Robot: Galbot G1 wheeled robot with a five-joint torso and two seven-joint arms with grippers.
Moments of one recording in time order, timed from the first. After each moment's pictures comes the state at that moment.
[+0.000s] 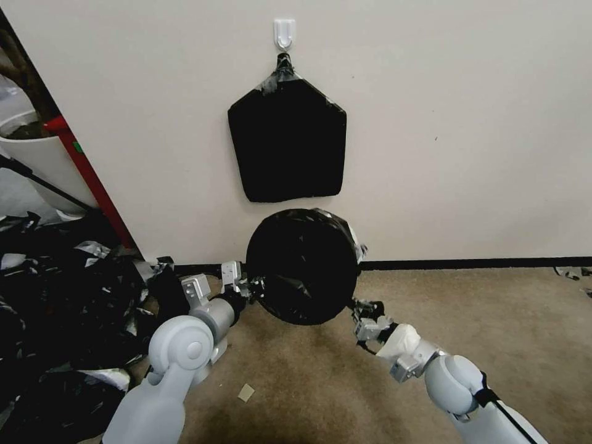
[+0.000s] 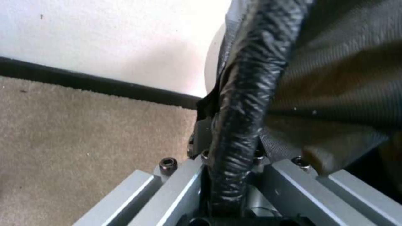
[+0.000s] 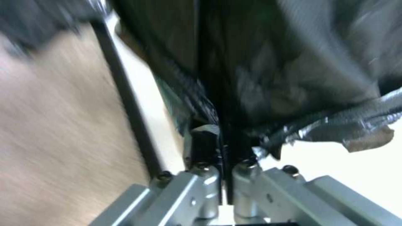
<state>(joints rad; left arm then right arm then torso) 1.22 -1.27 -0.36 -2.06 -0.96 0.66 -0.30 -1.34 1.04 0.23 1.75 -0.55 0.37 -0.09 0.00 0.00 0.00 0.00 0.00</state>
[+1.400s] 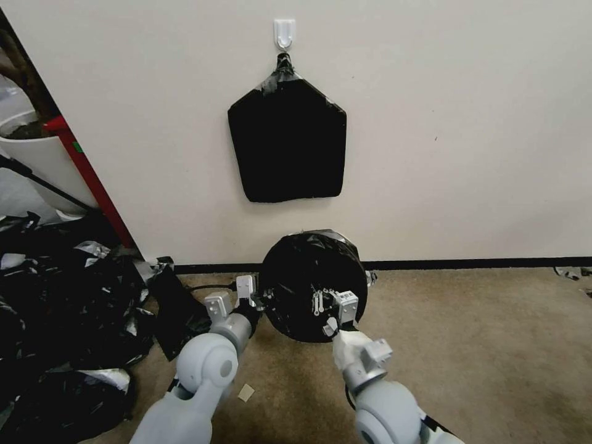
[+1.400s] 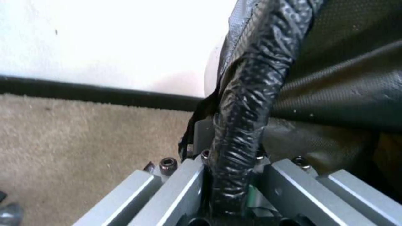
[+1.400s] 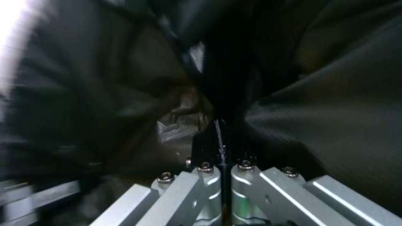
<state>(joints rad) 1.31 -1.34 -0.23 -1.99 -0.57 0.44 -0.23 -1.23 1.22 -0.12 1.91 0.29 -0.04 0.50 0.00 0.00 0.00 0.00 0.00</state>
